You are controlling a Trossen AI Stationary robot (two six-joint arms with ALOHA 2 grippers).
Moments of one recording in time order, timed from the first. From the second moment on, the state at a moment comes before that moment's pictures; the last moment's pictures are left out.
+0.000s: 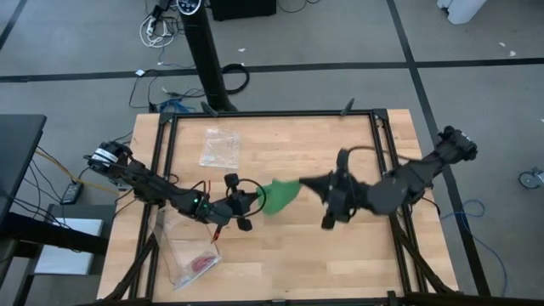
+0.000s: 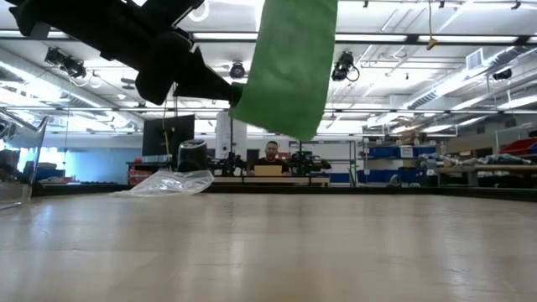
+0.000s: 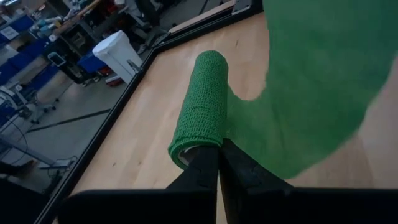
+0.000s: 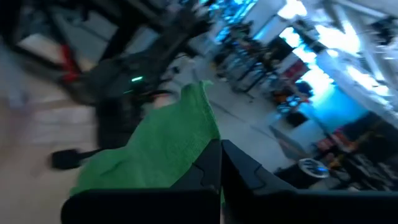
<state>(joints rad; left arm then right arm) -0.40 1.52 0.67 0.37 -0.83 0.13 0.57 1.37 1.49 -0.33 0.90 -0.49</state>
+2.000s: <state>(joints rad) -0.57 1.55 0.97 0.32 -0.86 0.14 -0.09 1.44 1.48 -0.35 0.44 -0.45</state>
